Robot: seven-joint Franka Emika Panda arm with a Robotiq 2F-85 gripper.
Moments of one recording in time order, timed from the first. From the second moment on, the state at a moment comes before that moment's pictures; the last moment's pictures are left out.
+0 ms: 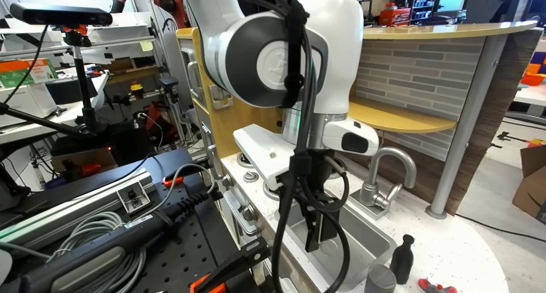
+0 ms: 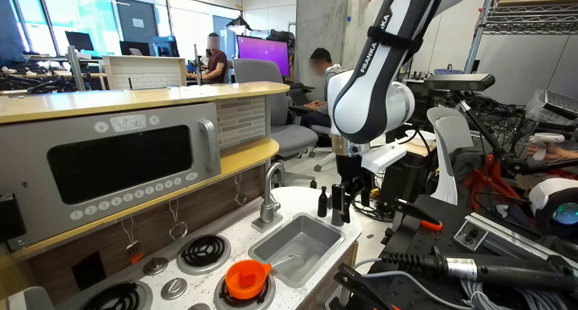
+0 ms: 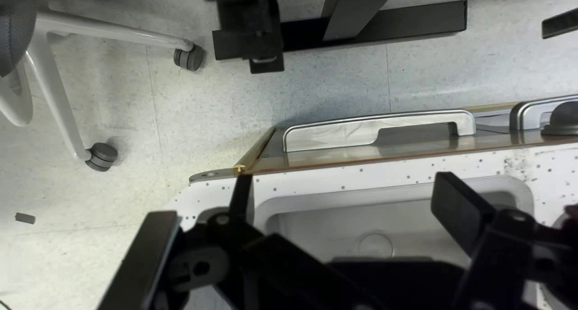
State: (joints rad) arm -0.10 0.56 -0.06 -2.31 -0.09 2.67 -0.01
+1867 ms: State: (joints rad) arm -0.22 0.84 -0.11 -1.99 -0.07 2.66 -0.14
